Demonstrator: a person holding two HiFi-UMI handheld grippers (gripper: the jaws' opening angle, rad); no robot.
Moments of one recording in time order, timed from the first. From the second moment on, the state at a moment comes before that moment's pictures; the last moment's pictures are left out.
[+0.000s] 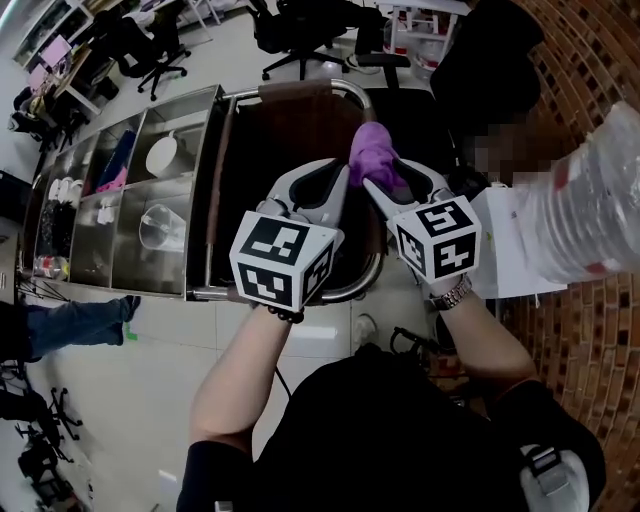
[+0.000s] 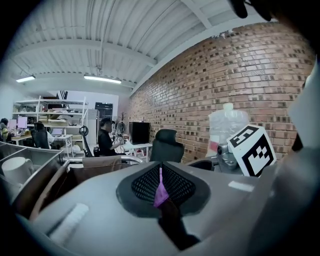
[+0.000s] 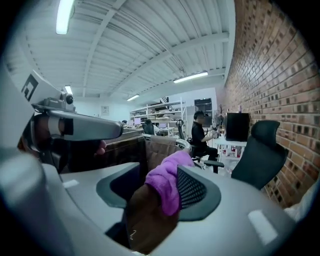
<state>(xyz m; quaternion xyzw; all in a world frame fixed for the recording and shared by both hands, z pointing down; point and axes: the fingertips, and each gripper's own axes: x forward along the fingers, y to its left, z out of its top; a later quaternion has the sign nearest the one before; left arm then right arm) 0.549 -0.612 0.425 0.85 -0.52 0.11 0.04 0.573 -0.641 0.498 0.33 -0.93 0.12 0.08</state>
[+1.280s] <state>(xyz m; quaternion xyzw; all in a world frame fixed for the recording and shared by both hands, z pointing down) 0.533 -0.522 0.380 0.86 -0.51 0.08 0.01 0.577 -0.560 0.428 0.37 -0.92 0.06 0.04</state>
